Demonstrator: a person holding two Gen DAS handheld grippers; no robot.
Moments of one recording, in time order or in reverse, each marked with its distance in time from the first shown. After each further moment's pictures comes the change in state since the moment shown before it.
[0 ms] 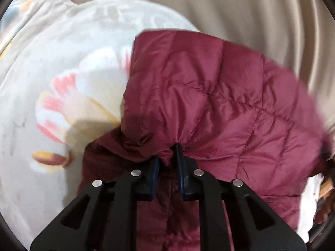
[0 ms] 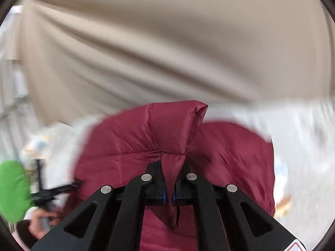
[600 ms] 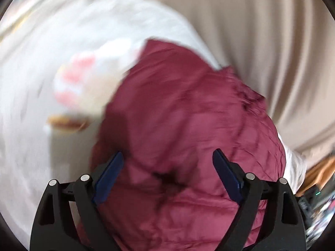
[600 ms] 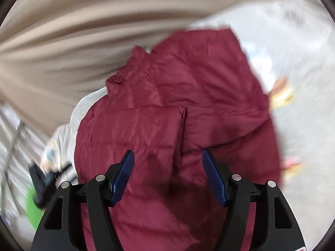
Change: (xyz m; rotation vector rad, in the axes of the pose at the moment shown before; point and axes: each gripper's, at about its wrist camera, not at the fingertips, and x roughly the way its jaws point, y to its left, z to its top) left arm -0.047 0.033 -0.015 -0.186 0.047 -0.139; right arm -0.018 -0.044 -0.068 0.337 0.139 0.183
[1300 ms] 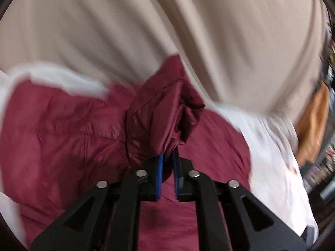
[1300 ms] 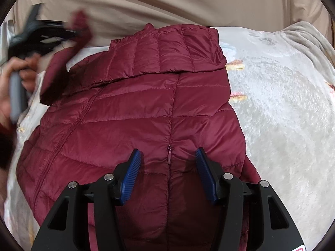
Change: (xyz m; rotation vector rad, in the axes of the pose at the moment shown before) left arm 0.031 -0.227 -0.065 0.521 -0.020 -0.164; right arm -0.081 -0.016 -0.141 -0.381 -0.121 -0.265
